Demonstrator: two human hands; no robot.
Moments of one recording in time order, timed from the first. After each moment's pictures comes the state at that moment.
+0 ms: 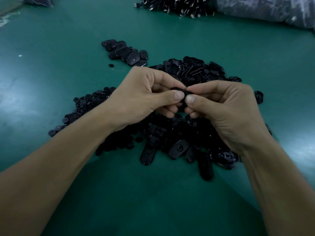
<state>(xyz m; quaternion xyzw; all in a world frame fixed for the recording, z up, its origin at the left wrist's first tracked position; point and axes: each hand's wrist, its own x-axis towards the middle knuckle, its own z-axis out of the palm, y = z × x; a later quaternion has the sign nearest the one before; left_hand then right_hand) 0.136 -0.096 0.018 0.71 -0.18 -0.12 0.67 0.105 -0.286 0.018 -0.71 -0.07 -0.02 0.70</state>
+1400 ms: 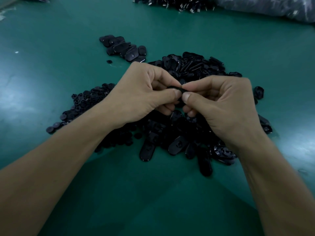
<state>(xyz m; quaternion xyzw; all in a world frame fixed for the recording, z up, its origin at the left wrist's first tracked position) 0.137 -0.098 0.014 0.76 -0.19 -0.08 0.62 0.102 -0.278 0.017 -0.80 -0.07 -0.08 0.59</state>
